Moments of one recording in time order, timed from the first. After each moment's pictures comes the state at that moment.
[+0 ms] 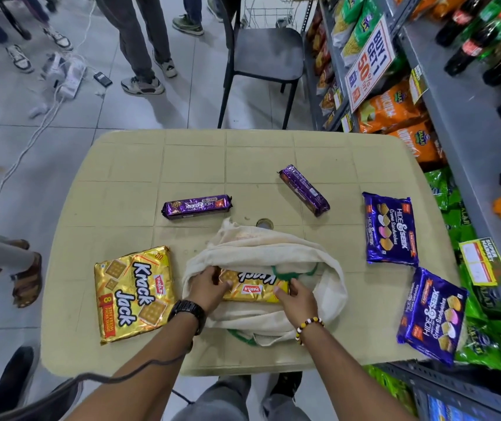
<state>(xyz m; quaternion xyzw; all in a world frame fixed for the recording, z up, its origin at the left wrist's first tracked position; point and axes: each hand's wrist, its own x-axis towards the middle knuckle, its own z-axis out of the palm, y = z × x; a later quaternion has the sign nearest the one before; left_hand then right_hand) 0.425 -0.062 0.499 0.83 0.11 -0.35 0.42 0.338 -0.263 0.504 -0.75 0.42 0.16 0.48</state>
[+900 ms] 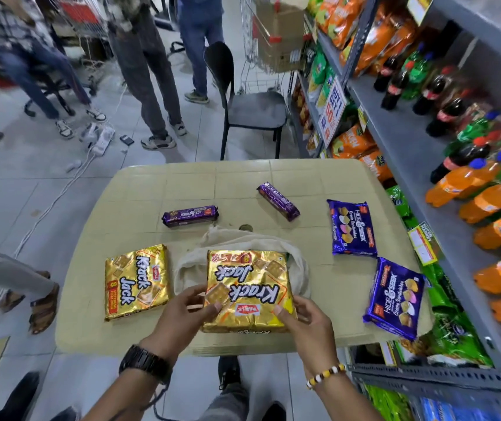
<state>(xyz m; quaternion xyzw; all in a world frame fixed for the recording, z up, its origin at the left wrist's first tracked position) 0.271 -0.055 0.640 0.75 0.09 -0.27 0.59 0.181 -0.286 0.607 -0.66 0.35 -0.02 0.67</state>
